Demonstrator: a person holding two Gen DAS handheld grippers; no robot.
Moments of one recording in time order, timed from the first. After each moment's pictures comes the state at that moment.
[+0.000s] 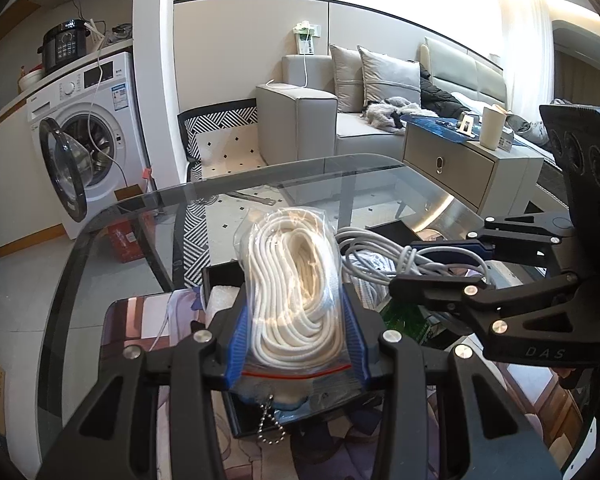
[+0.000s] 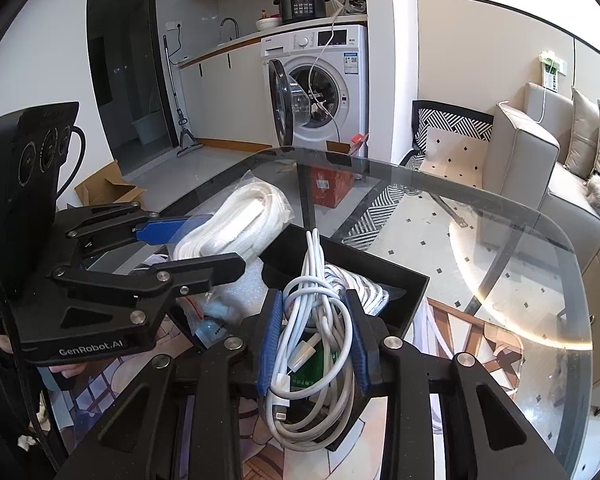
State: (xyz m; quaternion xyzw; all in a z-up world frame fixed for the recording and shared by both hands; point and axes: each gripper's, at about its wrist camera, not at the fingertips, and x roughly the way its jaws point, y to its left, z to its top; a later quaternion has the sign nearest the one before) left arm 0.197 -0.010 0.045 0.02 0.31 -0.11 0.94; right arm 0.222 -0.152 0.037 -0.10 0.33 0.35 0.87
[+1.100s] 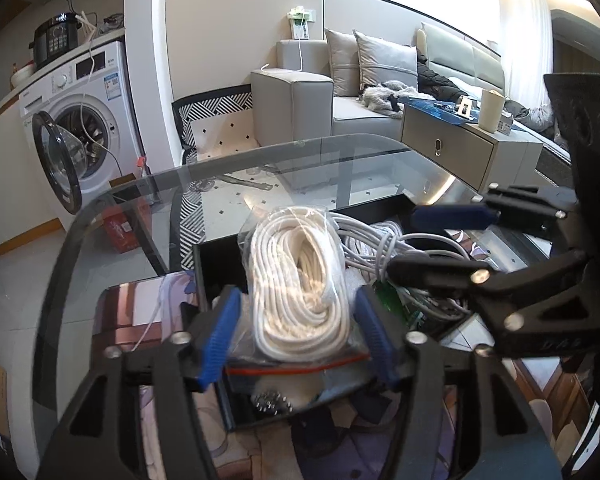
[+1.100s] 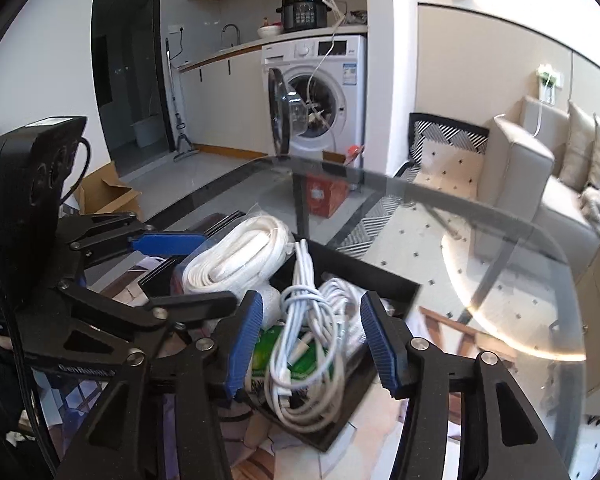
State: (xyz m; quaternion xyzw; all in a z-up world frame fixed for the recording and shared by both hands) left arm 0.194 -0.010 0.034 0.03 0.34 -0.12 0.93; right arm 0.225 -0.158 0.043 -0.12 0.31 0.34 0.88
